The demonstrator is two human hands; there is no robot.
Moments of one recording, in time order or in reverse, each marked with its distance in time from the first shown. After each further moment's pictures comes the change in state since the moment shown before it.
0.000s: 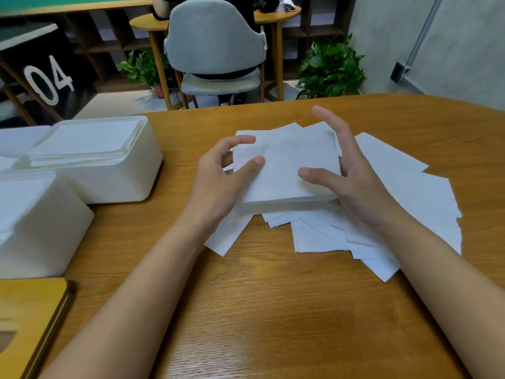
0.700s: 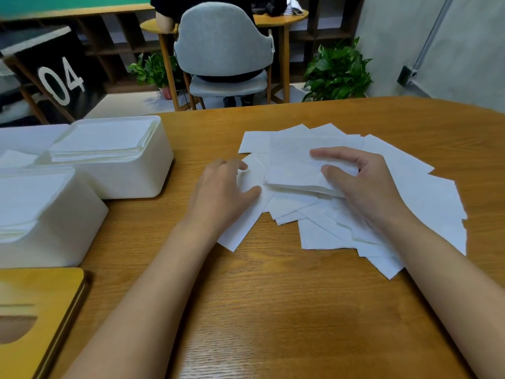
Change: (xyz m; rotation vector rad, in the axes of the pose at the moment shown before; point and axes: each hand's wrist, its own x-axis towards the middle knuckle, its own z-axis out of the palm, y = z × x) left_hand 0.003 -0.026 -0.015 0.867 -0.012 0.028; right_hand -0.004 0.014 -0.003 -0.066 0.199 0.126
